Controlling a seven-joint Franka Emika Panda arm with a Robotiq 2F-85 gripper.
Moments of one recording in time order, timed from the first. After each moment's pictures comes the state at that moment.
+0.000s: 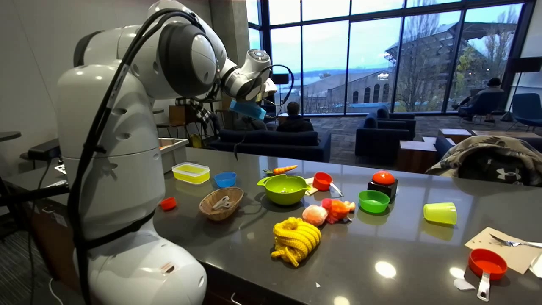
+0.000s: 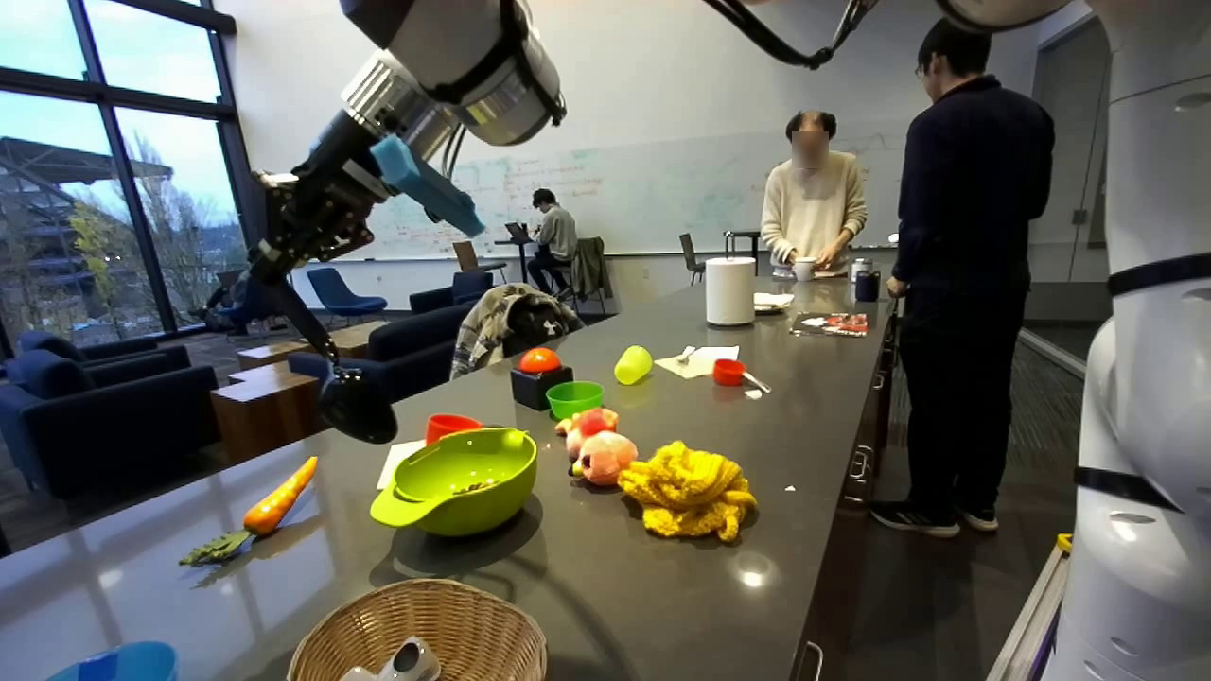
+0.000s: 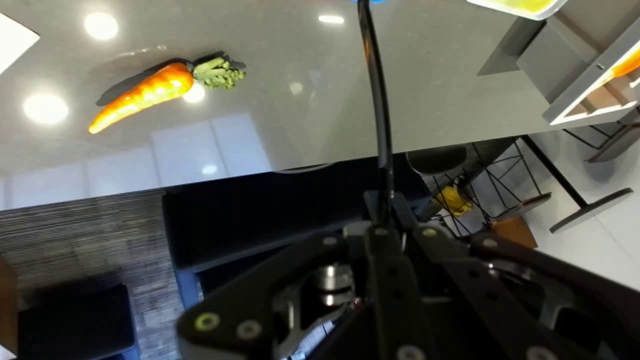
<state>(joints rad) 0.23 0.10 0.31 -1.79 0.63 2.52 -0.37</state>
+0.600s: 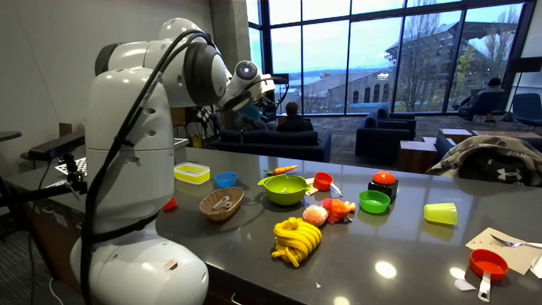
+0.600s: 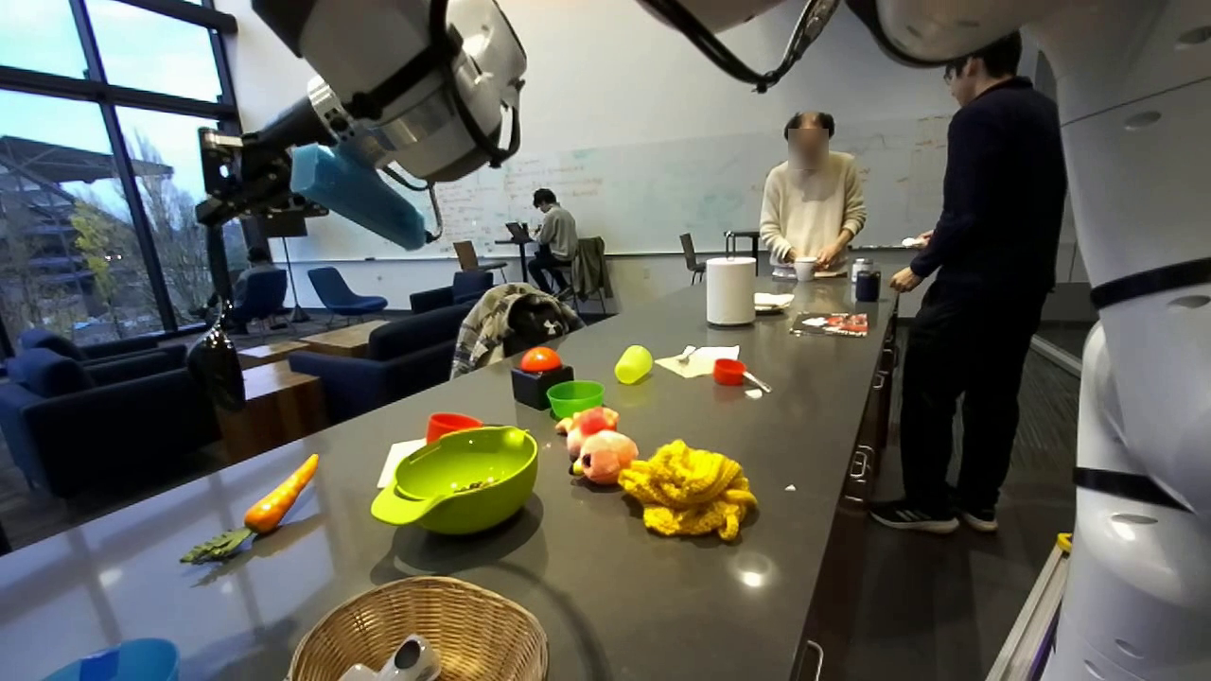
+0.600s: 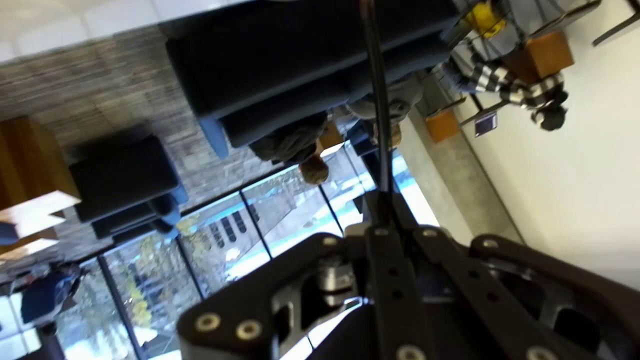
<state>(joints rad) 0.28 0.23 0.39 -1.71 0.86 3.06 -0.49</state>
